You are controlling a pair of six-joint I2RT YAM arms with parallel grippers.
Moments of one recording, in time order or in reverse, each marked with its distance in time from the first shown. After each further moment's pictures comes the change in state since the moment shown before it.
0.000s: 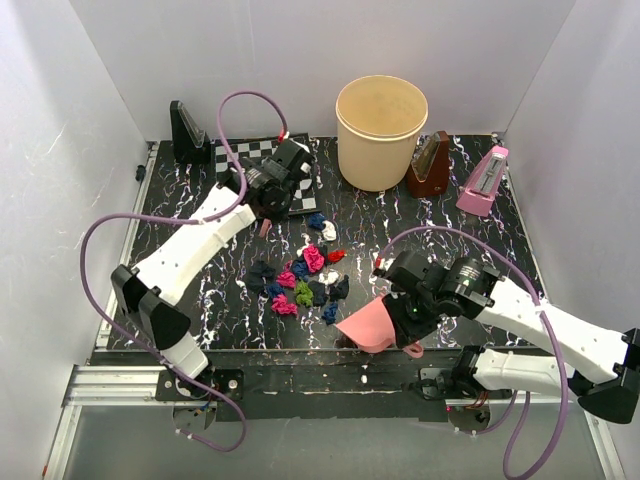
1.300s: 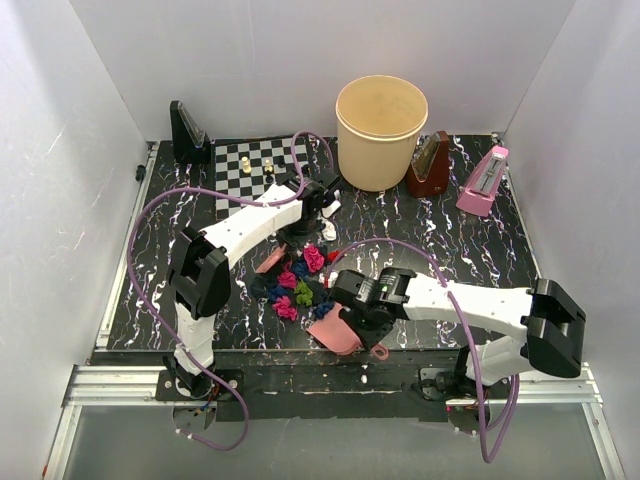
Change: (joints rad) left arm -0.026 0.321 -0.054 -0.066 0.158 0.245; right arm 0.183 0.376 -0.049 0.291 0.101 -0.033
